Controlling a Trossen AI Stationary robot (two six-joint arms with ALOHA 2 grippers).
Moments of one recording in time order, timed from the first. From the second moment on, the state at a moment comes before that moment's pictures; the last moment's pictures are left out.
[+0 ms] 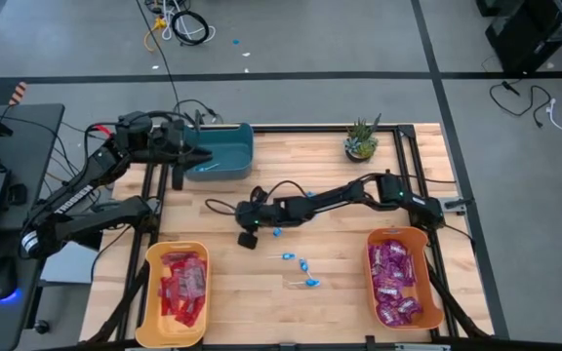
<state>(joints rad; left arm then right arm) 0.76 0.69 0.80 -0.44 0.61 0.16 0.05 2.32 1.67 -0.07 0.22 0.19</state>
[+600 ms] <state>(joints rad) 0.69 0.65 0.64 -0.43 0.91 0.24 0.09 1.82 1.19 0.21 0.19 0.11</state>
